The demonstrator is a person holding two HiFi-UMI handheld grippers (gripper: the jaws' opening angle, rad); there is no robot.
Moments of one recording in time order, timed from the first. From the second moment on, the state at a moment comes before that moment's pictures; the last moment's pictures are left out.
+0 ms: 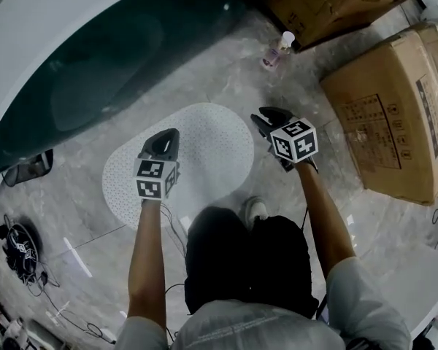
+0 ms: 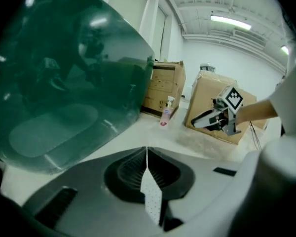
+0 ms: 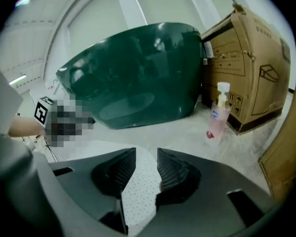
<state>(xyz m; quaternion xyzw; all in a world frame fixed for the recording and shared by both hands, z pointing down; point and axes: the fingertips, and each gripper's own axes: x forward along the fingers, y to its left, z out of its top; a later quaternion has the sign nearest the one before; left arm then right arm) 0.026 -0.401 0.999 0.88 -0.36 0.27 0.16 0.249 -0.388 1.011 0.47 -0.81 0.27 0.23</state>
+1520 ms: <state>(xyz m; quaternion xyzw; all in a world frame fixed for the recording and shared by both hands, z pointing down) -0.055 -0.329 1.081 0.85 -0.41 0.26 0.18 0.111 -0.330 1.210 0.33 -0.81 0.41 0.28</state>
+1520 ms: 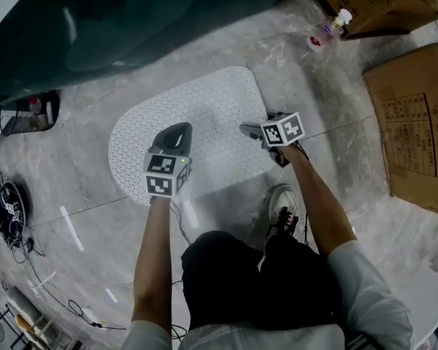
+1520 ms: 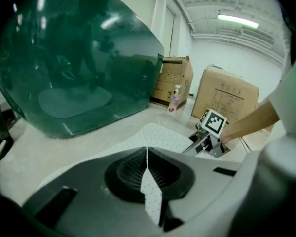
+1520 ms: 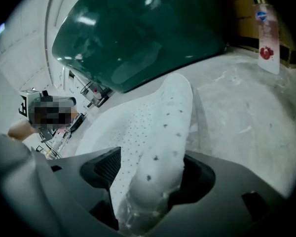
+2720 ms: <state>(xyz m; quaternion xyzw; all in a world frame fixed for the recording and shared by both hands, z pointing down) -0.134 -0.333 0.951 0.83 -0.50 0.22 0.15 0.085 -0.359 1.031 0.36 -0.84 0.33 0.24</state>
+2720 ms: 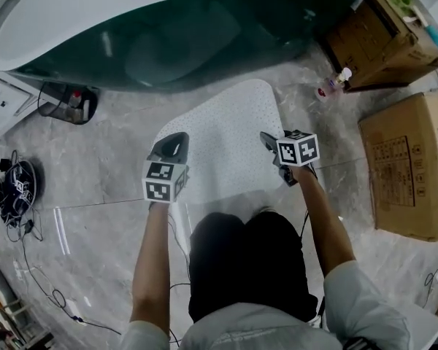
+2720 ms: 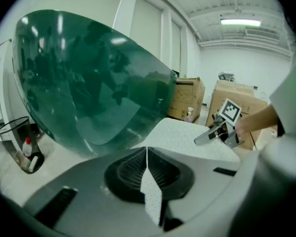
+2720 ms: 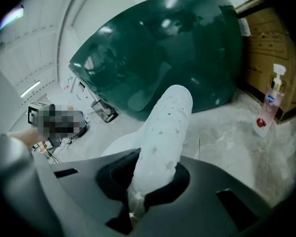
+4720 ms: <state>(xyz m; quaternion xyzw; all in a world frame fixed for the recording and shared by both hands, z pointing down) -0.123 -0.205 0.139 0.87 -0.48 0.12 -0.05 0.095 -0.202 0.145 0.50 -0.85 0.05 0.15</state>
